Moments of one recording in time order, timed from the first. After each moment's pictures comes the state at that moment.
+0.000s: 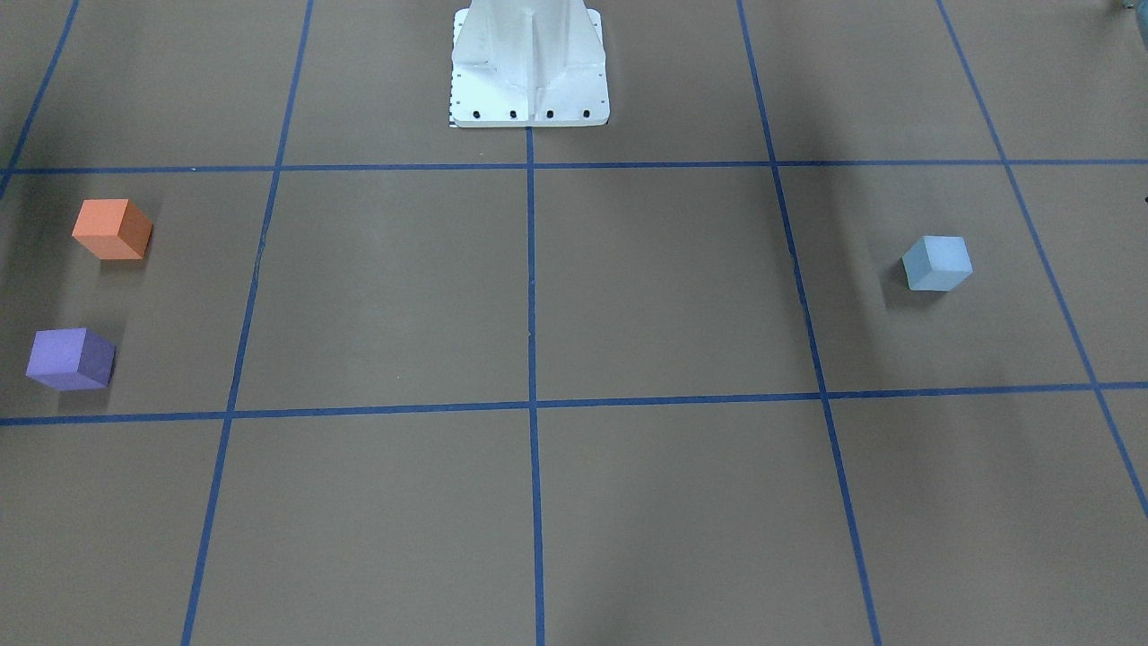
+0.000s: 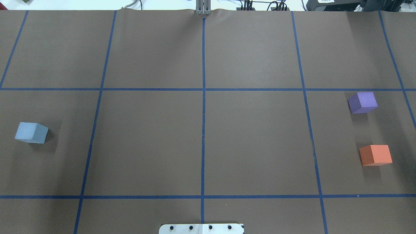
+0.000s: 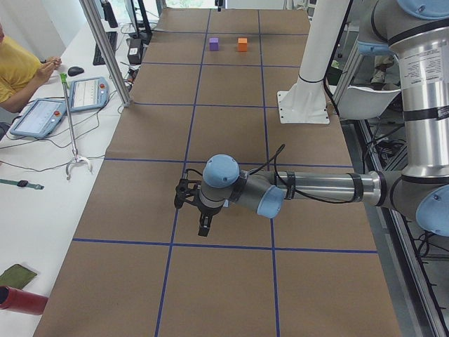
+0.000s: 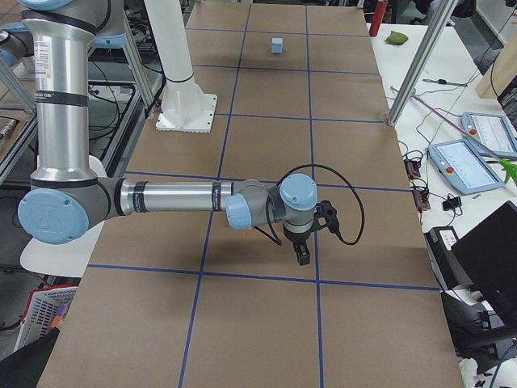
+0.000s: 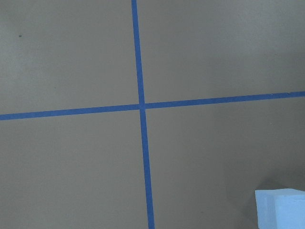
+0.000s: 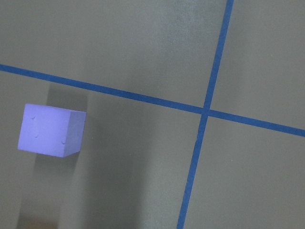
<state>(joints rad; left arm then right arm) -1.50 -1.37 -1.77 -1.97 -2.37 -0.23 1.49 -1.62 1.65 -1.38 2.37 -0.06</state>
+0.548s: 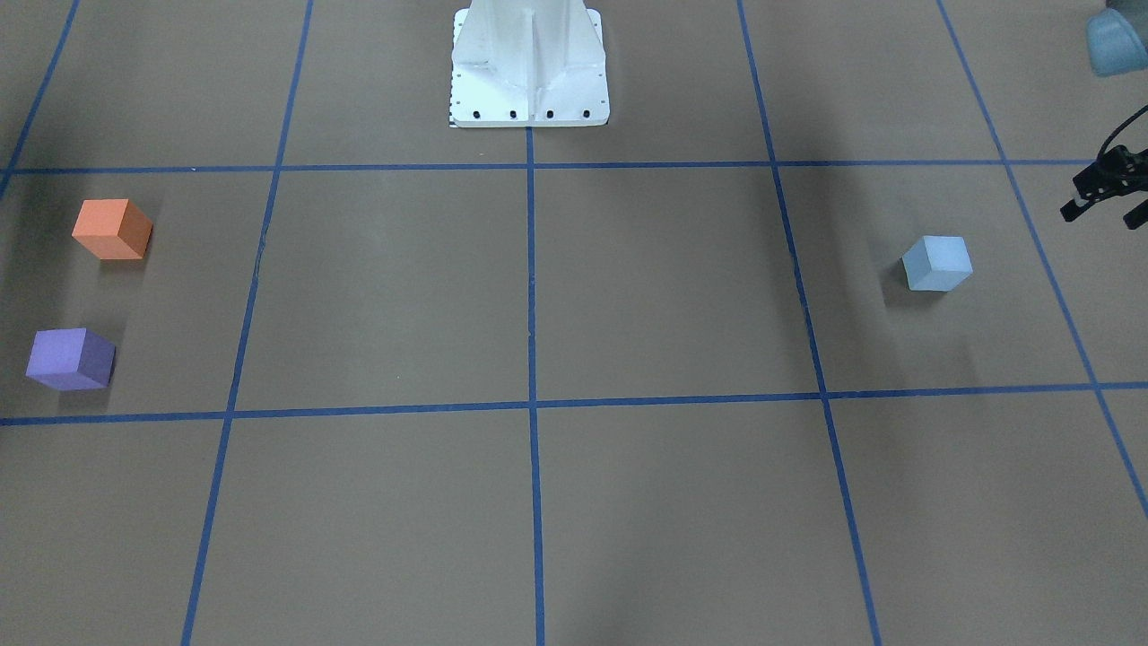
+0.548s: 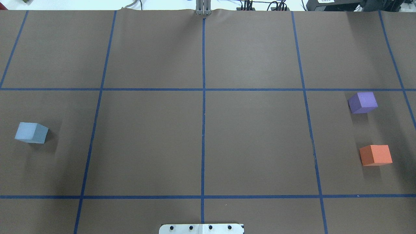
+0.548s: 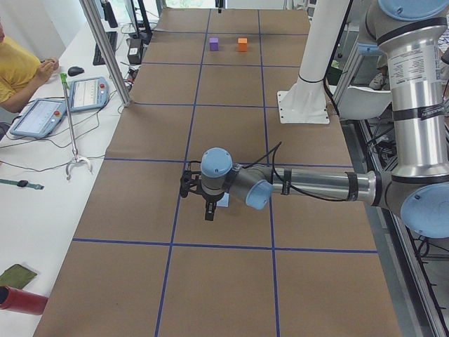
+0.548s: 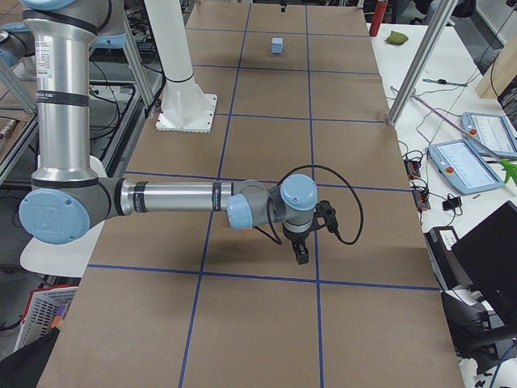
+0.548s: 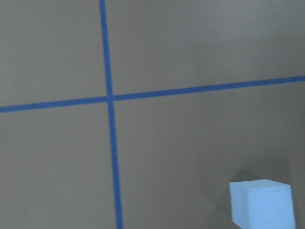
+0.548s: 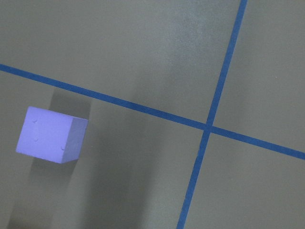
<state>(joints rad) -1.31 -1.38 -1.78 -2.03 -2.42 -0.48 1.47 -1.62 1.65 -1.38 2.38 -0.06</state>
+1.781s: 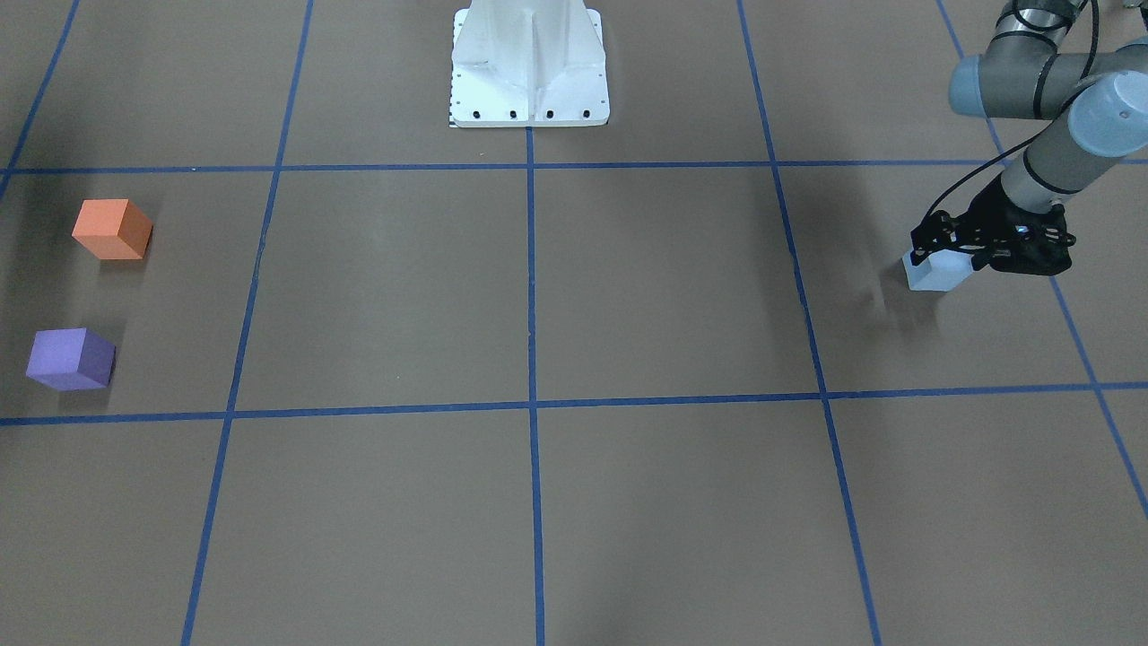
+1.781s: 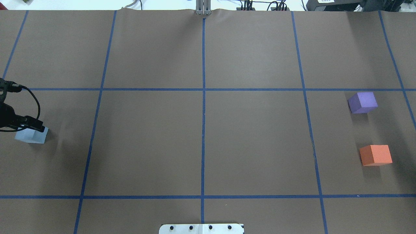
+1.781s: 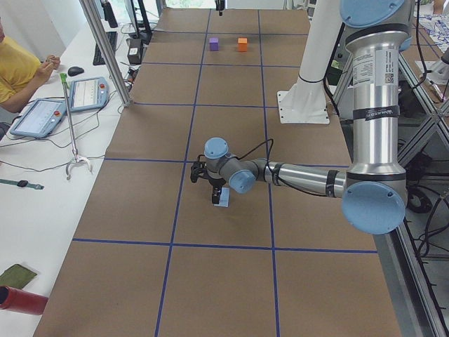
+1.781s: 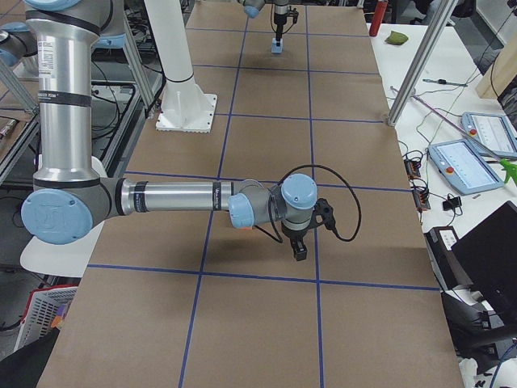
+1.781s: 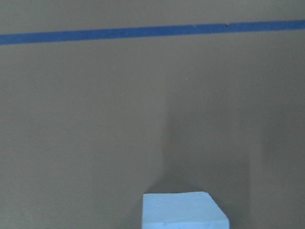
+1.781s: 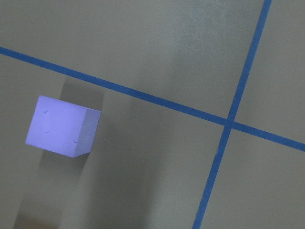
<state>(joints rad) -0.93 -1.48 -1.69 -2.11 -2.19 -0.73 1.44 -1.62 1.65 -1.38 2.39 -0.06</state>
